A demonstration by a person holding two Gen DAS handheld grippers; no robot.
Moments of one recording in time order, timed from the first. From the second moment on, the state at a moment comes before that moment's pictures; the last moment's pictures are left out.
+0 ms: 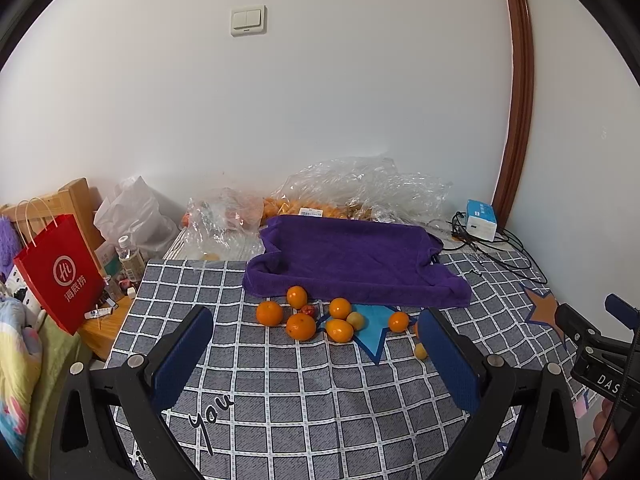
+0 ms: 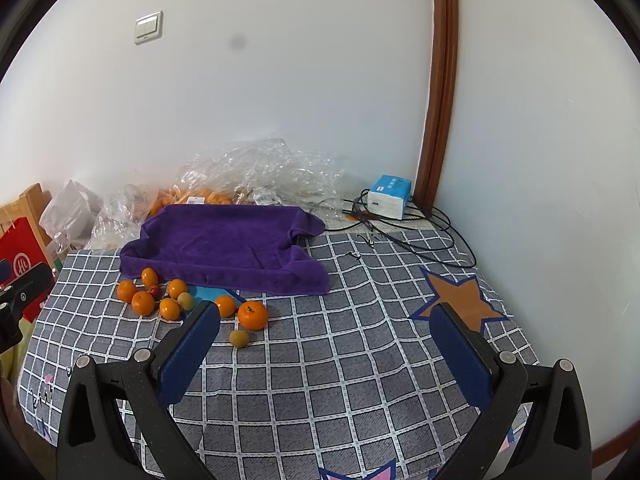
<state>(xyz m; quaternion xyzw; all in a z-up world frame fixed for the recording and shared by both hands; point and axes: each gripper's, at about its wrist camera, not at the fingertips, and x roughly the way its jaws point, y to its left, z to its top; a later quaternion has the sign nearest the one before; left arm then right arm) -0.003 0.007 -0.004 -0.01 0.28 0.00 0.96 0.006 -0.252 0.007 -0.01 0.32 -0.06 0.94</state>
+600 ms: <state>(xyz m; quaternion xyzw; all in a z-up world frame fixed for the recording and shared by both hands) -0.004 0.007 -0.003 -0.01 0.28 0.00 0.96 0.004 -0.251 0.008 -0.01 0.32 -0.06 0.95</state>
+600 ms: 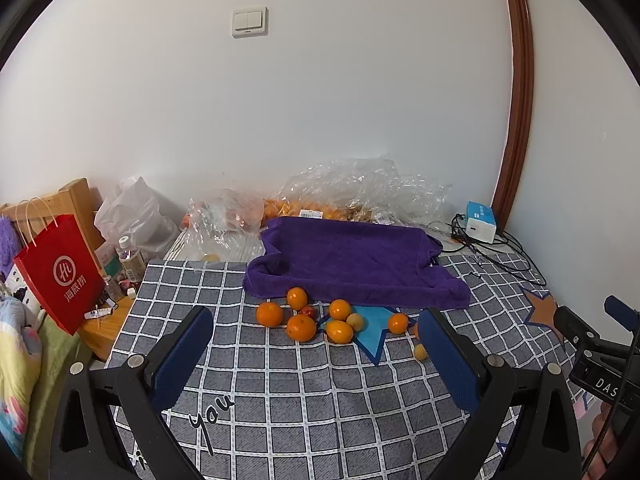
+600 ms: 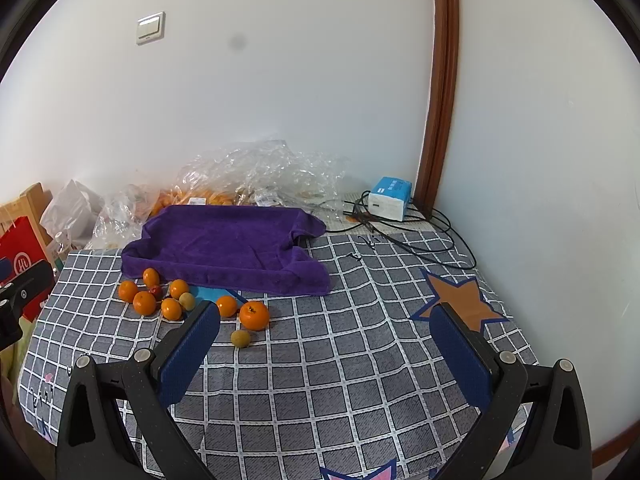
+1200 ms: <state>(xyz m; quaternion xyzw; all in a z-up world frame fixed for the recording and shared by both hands) 0.004 0.011 -0.004 -0.01 0.28 0.00 0.96 0.009 -0.241 0.001 -0.01 0.32 -0.03 0.95</state>
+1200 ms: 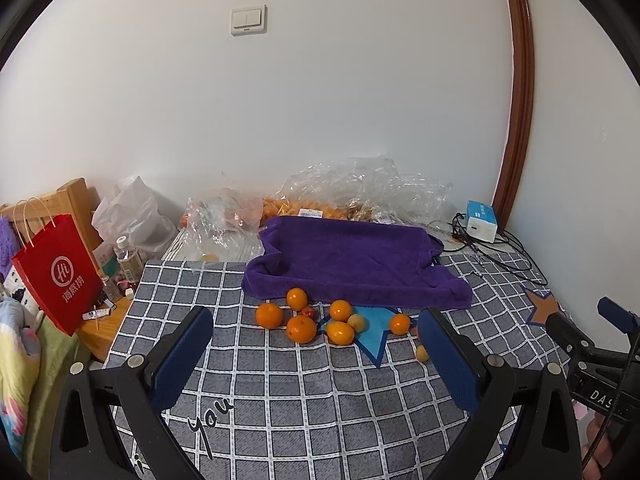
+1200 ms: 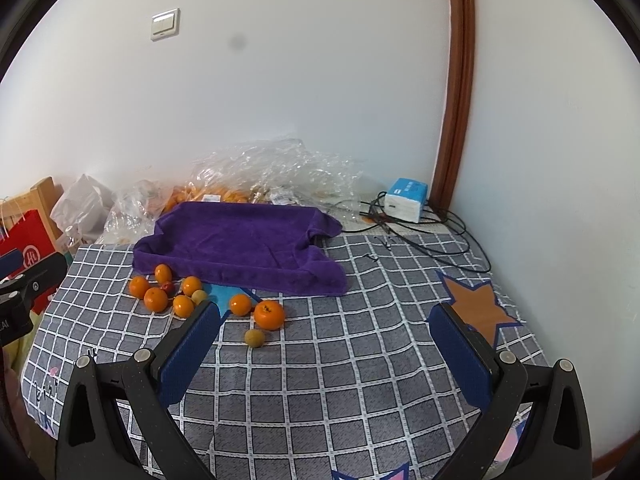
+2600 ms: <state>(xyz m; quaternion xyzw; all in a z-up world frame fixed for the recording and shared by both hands) 0.107 0.094 -0.145 -0.07 0.40 -0.01 0.91 0.108 -0.190 -0.167 0.01 0.45 0.10 0.89</state>
